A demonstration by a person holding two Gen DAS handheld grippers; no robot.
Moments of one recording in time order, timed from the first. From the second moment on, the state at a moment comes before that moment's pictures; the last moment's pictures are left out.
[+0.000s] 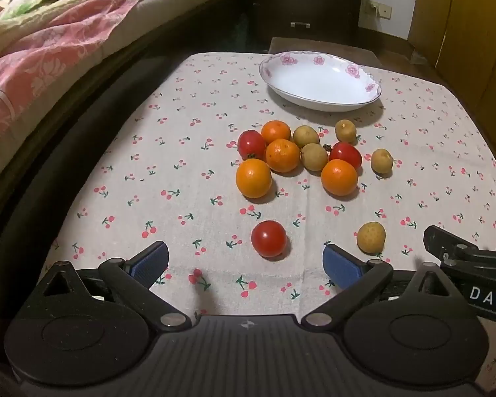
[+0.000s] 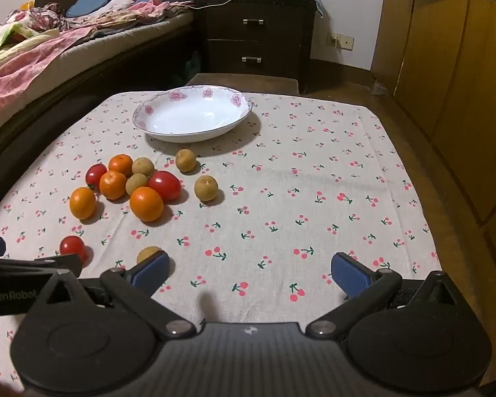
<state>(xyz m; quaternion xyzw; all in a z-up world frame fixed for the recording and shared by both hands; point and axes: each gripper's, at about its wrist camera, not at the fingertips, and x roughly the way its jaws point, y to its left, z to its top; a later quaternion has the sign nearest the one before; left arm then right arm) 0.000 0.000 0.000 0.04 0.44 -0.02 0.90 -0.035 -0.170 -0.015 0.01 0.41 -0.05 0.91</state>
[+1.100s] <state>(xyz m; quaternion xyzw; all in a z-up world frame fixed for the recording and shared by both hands) -0.001 0.002 -0.003 0.04 0.44 -0.02 0.90 -0.035 -0.171 -0.018 0.01 0.41 -0.05 0.91</state>
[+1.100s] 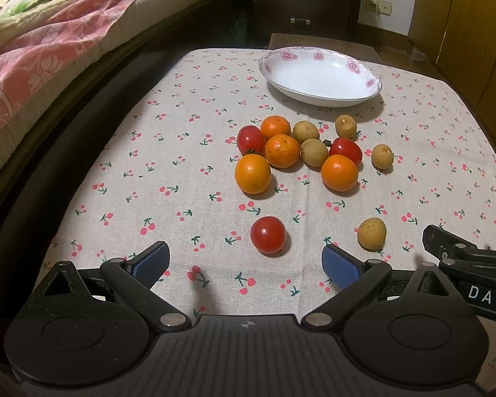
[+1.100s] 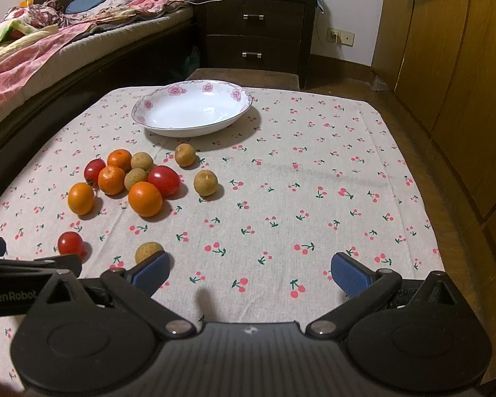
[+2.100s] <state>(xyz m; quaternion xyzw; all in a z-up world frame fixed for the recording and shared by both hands) 0.000 0.004 -0.005 0.06 0.44 -0.01 0.90 -0.030 -0.167 -0.023 0.01 0.42 -0.04 0.91</state>
